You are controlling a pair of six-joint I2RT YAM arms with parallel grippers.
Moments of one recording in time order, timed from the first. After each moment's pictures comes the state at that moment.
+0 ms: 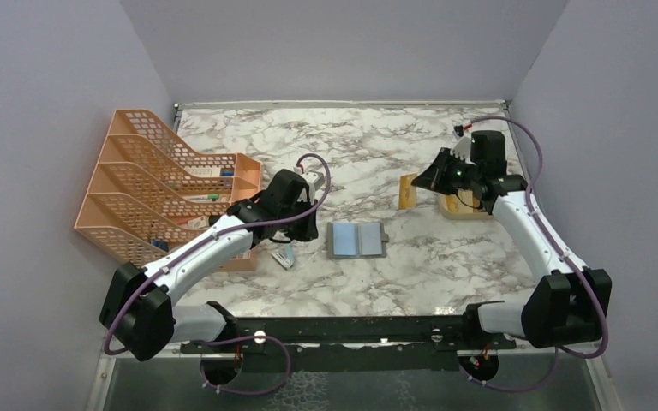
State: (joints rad) left arm -0.67 1.26 0.90 -0.54 0.18 -0.33; right arm 0.10 1.29 1.05 -0.44 -0.44 0.43
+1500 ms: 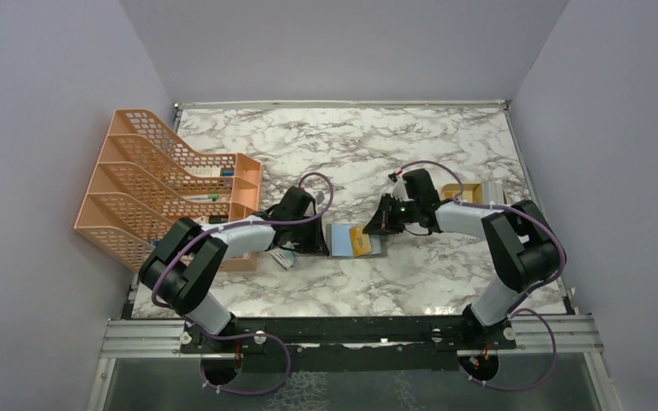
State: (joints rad) left arm -0.62 1.57 0.70 -0.10 0.36 -0.60; right arm 0.41 1.68 0.76 0.06 -0.57 0.62
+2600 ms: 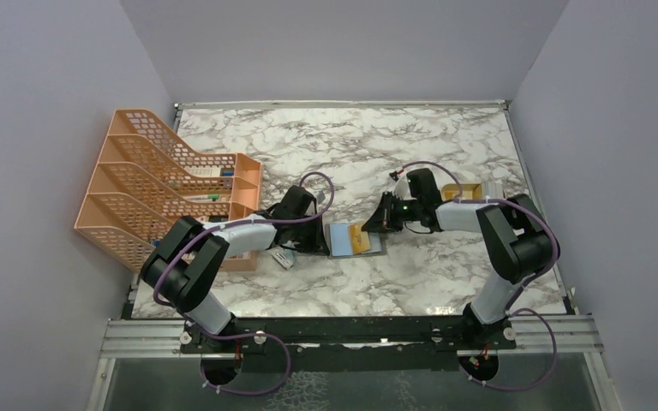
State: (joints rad) left arm -0.62 1.58 0.72 -0.11 0.35 -0.60; right arm 0.37 1.74 0.75 0.17 -0.70 0.63
